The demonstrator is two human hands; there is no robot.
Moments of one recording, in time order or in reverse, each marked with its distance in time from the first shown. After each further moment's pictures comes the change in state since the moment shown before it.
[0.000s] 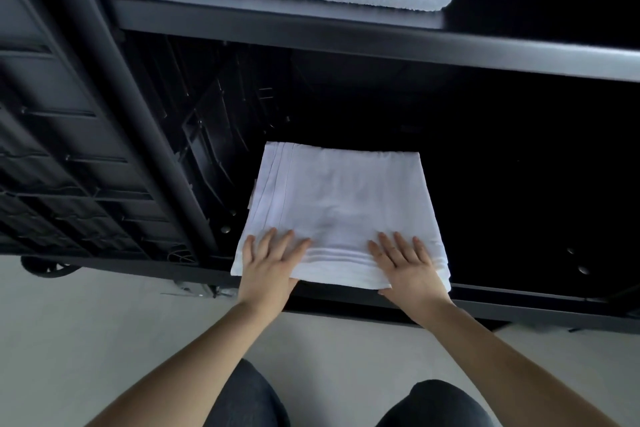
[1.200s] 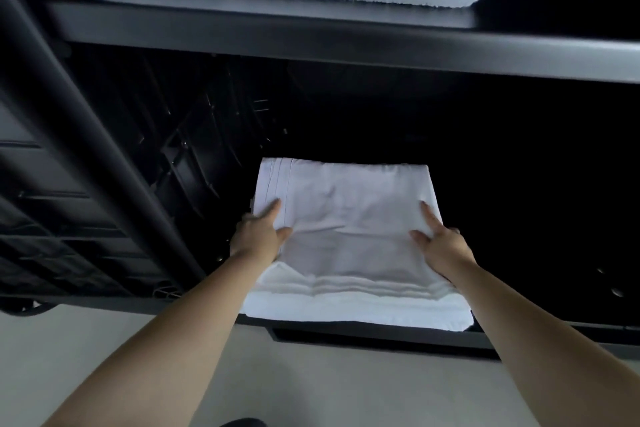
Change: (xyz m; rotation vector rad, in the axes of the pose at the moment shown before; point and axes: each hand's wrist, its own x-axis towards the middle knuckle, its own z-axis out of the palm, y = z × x) left_hand 0.118 -0.054 0.003 -0.317 -0.230 -0.487; right_hand 0.083 0.074 0.001 0.682 -0.046 0.646
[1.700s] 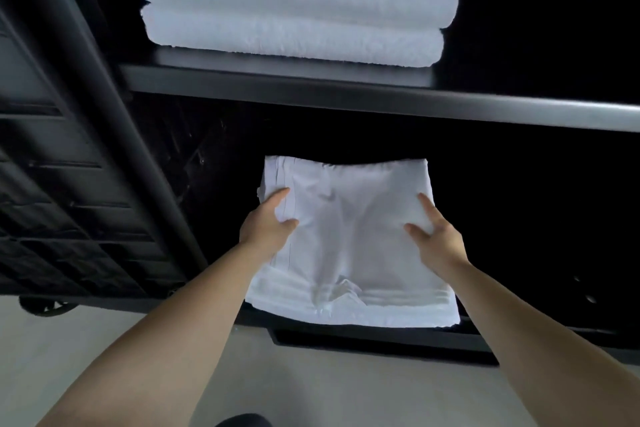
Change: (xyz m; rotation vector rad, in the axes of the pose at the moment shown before) left_hand -0.007 0.021 -0.041 -0.440 0.081 0.102; right_hand -0.025 -0.012 -0.035 0.413 0.185 -0.110
